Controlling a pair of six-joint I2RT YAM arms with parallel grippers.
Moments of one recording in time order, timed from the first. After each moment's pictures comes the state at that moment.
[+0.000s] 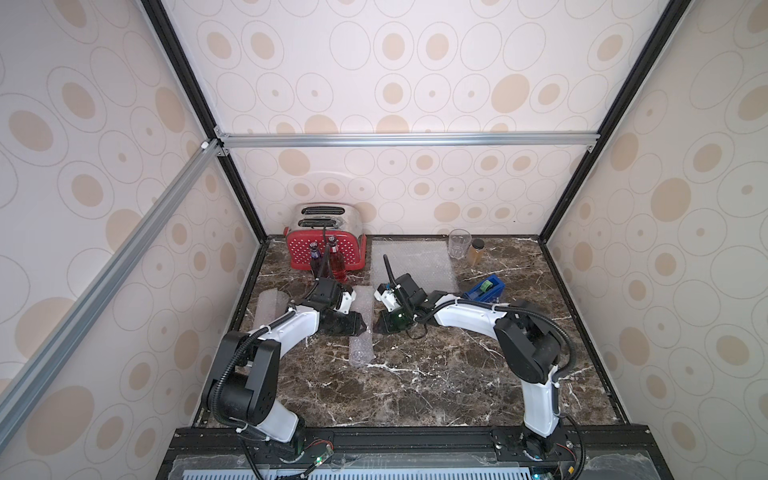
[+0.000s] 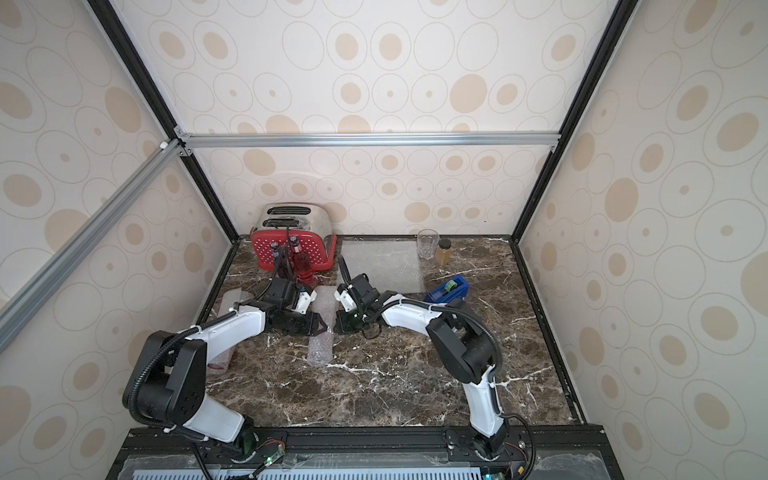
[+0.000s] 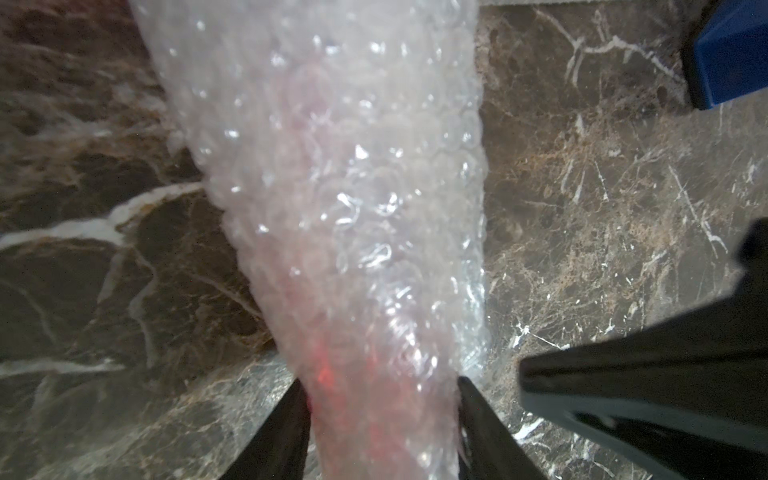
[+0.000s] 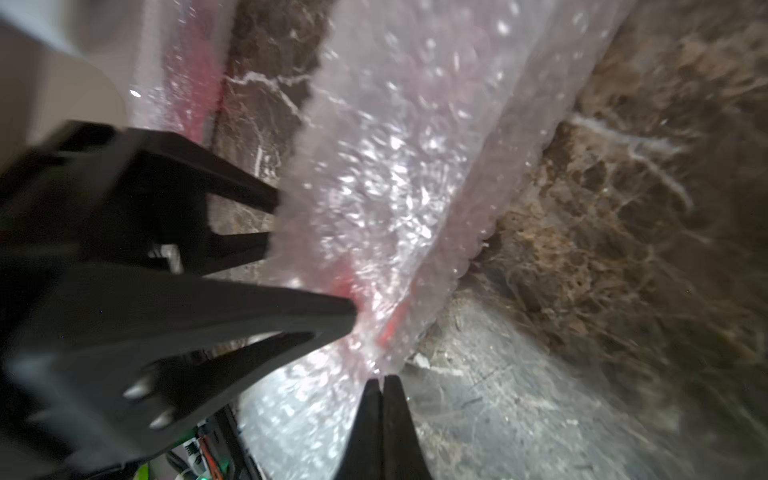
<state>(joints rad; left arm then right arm) -0.26 1.55 0.86 -0.45 0.36 -0.19 0.79 2.06 1.38 -0.29 -0.47 0.53</state>
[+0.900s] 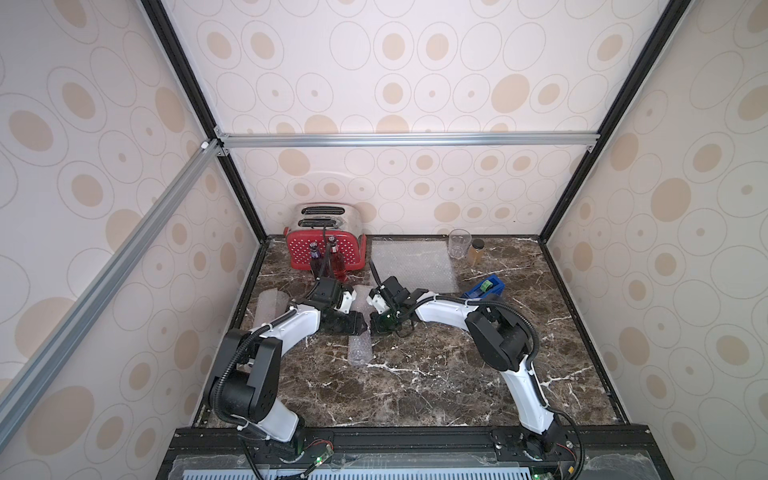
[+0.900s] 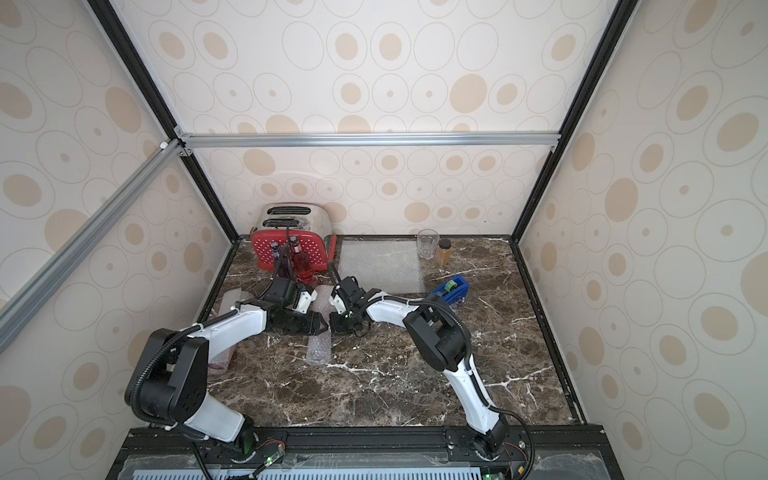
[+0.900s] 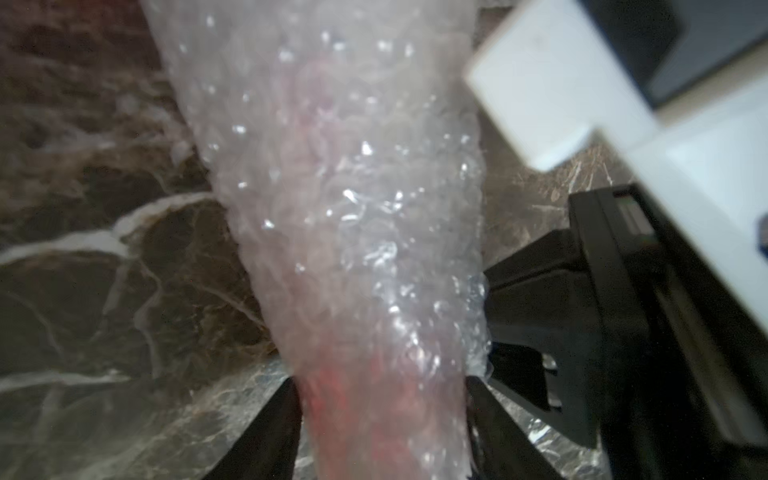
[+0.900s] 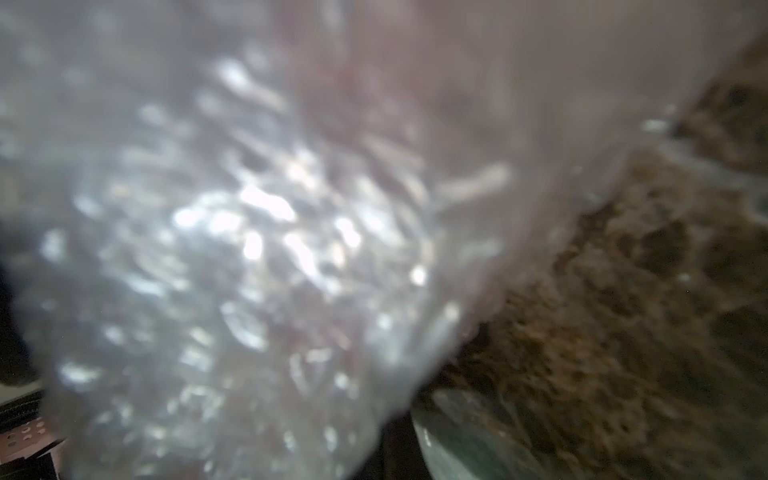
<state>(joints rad) -0.27 1.58 0.87 -0.45 0.35 -0.18 0.80 2.22 1.58 -0.40 -0.45 0.51</state>
